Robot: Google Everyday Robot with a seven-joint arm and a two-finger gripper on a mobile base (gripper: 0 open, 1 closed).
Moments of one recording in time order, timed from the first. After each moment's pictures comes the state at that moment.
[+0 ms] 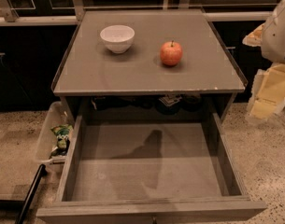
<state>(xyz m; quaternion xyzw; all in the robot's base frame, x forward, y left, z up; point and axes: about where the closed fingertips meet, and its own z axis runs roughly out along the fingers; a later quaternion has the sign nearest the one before) 0.438 -0.217 0.976 -0.60 0.78 -0.03 0.16</state>
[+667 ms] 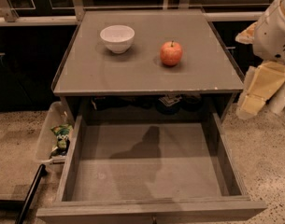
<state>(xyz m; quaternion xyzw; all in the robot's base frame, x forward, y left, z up) 0.455 -0.209 0.972 -0.61 0.77 -0.03 0.18</state>
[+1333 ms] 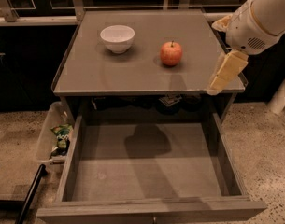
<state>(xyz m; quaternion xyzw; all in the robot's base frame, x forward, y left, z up) 0.550 -0.184 0.954 -0.61 0.74 0.00 0.29</state>
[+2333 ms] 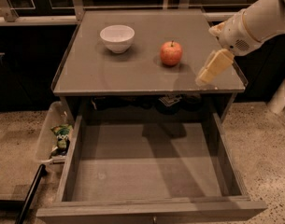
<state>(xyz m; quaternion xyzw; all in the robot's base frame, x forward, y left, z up) 0.612 -0.192 0.919 -0.56 0.76 0.06 0.33</state>
